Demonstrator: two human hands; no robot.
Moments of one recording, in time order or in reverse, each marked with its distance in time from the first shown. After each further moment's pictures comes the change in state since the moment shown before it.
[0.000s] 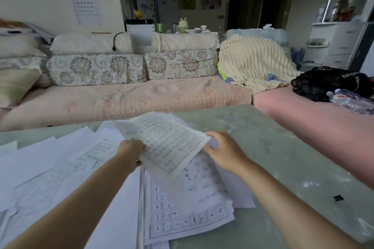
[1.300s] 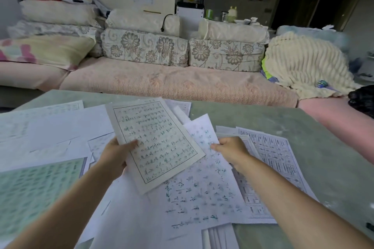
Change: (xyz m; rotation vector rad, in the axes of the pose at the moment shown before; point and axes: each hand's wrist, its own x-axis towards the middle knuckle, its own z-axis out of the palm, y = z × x) left_hand 0.038 -0.063 -0.212 -0.302 -0.059 0.075; right_hand 0.016 -0.102 0.131 0.270 -0.127 0.292
